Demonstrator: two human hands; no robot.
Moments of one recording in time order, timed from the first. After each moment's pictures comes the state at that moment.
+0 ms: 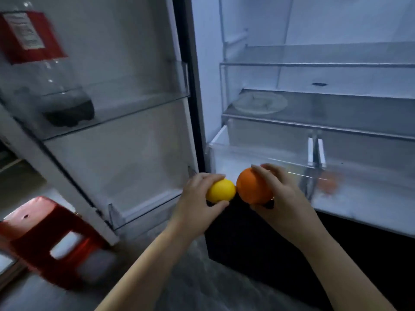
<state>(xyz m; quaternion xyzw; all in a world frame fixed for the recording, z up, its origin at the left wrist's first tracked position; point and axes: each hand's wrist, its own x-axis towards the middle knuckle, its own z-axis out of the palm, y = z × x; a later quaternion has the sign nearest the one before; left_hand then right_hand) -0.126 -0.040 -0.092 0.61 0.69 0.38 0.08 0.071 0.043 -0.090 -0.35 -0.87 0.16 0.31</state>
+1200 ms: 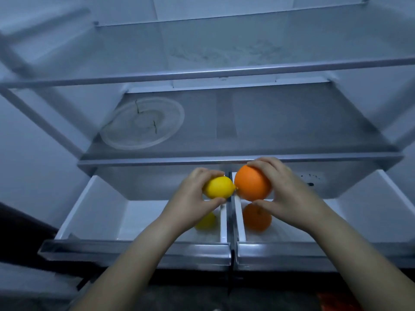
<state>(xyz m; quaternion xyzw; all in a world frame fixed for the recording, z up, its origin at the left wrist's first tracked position) -0.002 0.348 -0.131 0.74 0.56 0.28 0.26 0.230 0.359 -0.117 -0.50 -0.83 0.14 0.20</state>
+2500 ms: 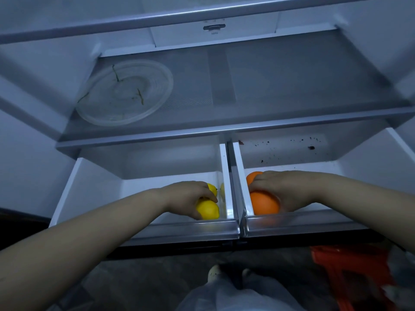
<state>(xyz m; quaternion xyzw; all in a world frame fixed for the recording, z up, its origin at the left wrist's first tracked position) -0.042 0.381 -0.208 0.87 0.38 -0.17 0.27 0.242 0.376 -0.173 -0.40 -0.86 0.26 -0.15</state>
